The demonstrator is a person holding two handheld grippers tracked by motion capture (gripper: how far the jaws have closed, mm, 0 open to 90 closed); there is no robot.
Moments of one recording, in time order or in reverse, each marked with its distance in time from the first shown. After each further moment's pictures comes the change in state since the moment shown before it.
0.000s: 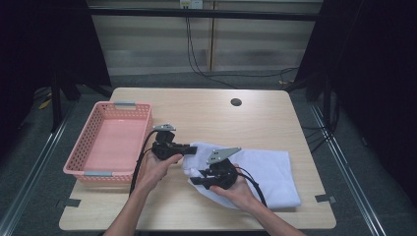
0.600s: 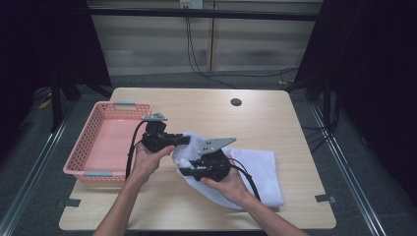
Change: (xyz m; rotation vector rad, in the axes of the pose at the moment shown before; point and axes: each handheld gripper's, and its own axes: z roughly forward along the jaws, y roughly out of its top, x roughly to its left) left arm -0.019 0.032 -0.044 -0.045 0.072 0.054; right arm 0.019 0.045 -0.005 -0.082 0.011 -0.028
